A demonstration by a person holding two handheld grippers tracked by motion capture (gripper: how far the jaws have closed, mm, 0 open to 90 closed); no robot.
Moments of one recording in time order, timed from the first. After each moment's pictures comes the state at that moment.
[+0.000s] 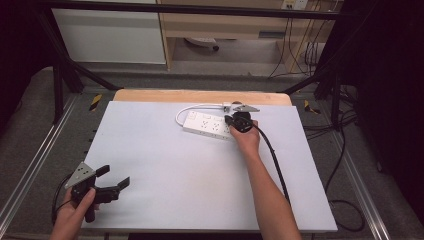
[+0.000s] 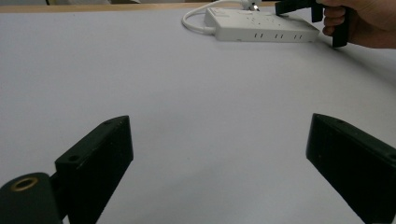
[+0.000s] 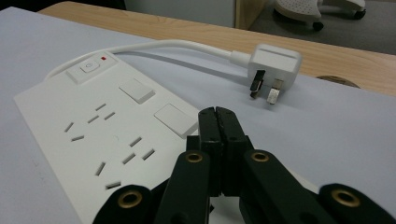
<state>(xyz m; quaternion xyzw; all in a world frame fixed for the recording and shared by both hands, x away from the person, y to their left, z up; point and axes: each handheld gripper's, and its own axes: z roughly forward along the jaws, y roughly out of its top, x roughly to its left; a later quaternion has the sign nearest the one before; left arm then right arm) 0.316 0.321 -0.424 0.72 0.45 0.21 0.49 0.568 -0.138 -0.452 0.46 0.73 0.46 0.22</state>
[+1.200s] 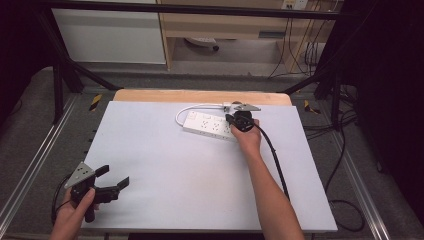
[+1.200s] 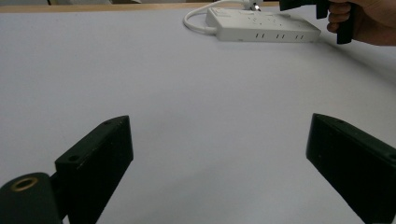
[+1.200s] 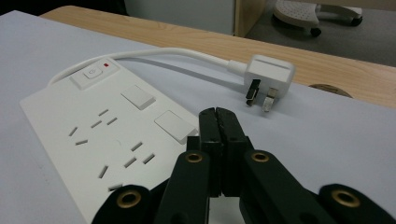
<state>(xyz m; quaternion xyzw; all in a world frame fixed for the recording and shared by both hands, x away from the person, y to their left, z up) 0.316 0.321 -0.425 0.72 0.45 0.21 0.49 0.566 -0.141 -0.445 0.45 0.73 0.46 0.23</state>
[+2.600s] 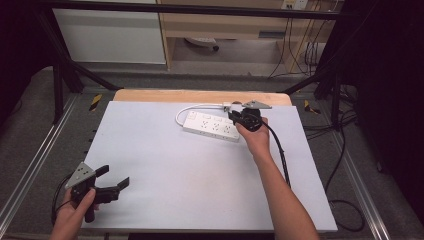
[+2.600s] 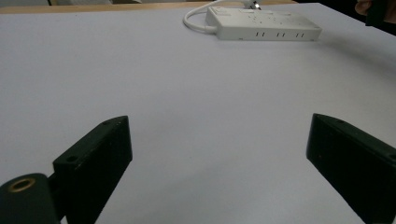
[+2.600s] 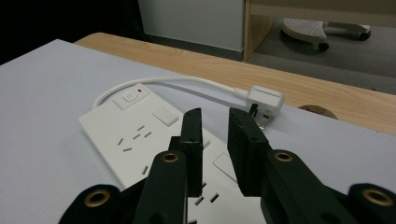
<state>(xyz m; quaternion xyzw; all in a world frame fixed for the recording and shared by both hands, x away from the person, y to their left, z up) 0.316 0.320 -0.425 0.72 0.45 0.21 0.49 0.539 -0.158 -0.406 0.43 0.72 0.49 0.22</state>
